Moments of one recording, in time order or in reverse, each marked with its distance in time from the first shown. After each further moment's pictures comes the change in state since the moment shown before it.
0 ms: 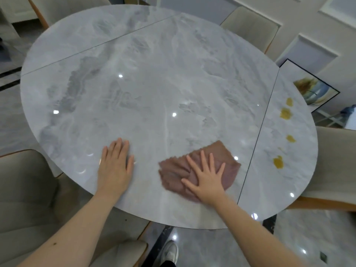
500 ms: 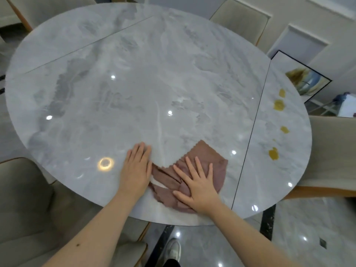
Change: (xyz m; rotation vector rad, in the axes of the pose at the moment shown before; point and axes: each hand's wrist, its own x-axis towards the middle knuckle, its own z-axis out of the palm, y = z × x) left_hand 0.003 0.049 0.025 -0.041 -0.135 0.186; right_hand -0.028 -0.008 0.015 -0.007 0.119 -0.205
